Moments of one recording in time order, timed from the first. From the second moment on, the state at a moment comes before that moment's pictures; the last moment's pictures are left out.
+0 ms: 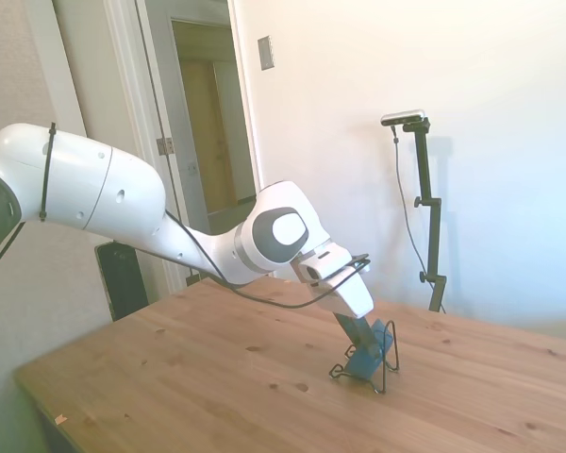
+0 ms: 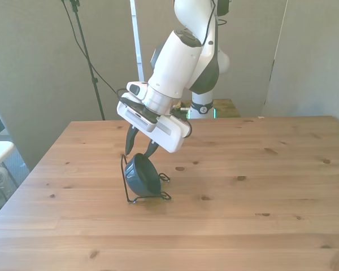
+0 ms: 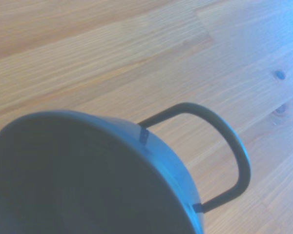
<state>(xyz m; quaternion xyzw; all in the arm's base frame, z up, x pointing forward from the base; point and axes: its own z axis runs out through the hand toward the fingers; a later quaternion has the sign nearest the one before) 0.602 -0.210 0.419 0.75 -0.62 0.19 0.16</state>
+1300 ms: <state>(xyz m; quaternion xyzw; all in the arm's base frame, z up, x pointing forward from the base) 0.601 -0.128 0.493 0.77 -0.58 0.23 0.12</state>
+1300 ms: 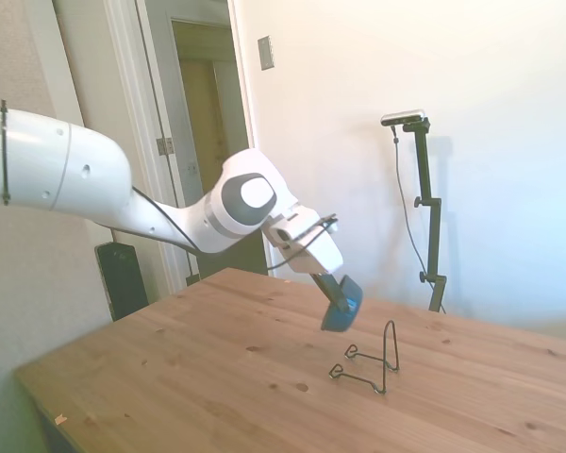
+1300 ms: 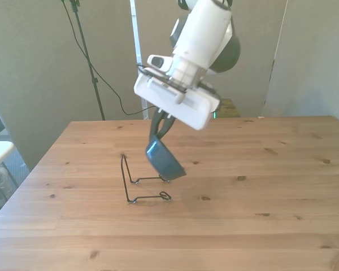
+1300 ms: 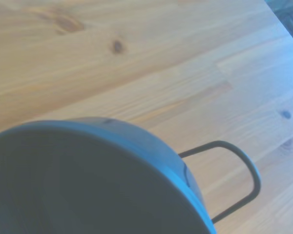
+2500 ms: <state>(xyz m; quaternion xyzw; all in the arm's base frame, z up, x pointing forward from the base) 0.510 -0.070 0.385 0.86 -0.50 0.04 -0.05</state>
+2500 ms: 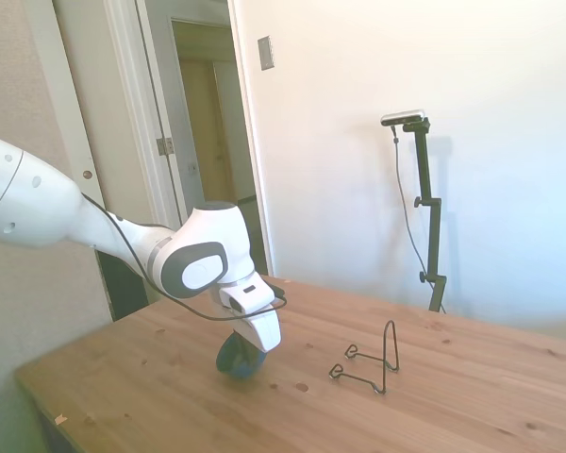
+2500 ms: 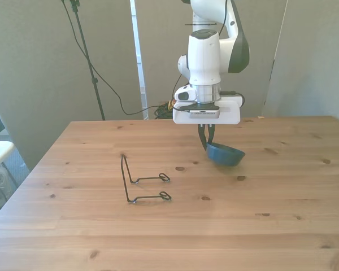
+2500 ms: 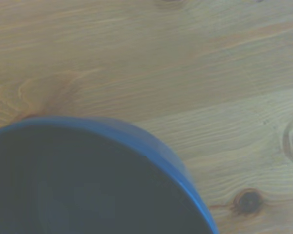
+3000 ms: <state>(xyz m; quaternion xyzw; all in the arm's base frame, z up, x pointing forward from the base) 0.517 -0.086 0.368 0.87 -0.50 0.03 -0.05</state>
